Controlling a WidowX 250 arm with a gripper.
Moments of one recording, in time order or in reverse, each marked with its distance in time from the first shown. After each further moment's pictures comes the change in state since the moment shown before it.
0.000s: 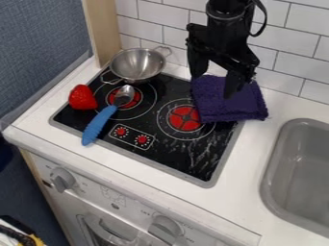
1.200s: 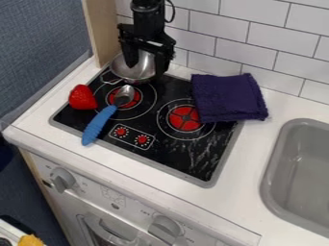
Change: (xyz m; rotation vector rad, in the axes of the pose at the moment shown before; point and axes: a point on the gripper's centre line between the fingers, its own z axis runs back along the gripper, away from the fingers) arm -0.010 0.141 -0.071 -0.009 0.149 0.274
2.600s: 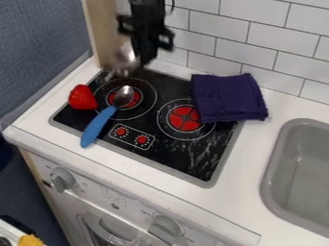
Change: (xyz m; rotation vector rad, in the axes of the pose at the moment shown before) arm -0.004 0.001 0.048 0.042 -0.135 -0.059
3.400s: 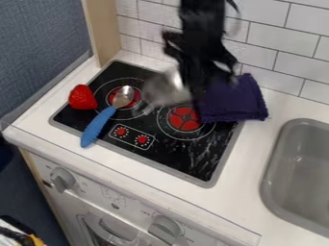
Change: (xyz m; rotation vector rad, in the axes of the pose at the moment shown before) arm -0.055 -0.142 0.033 -0.106 0.038 -0.155
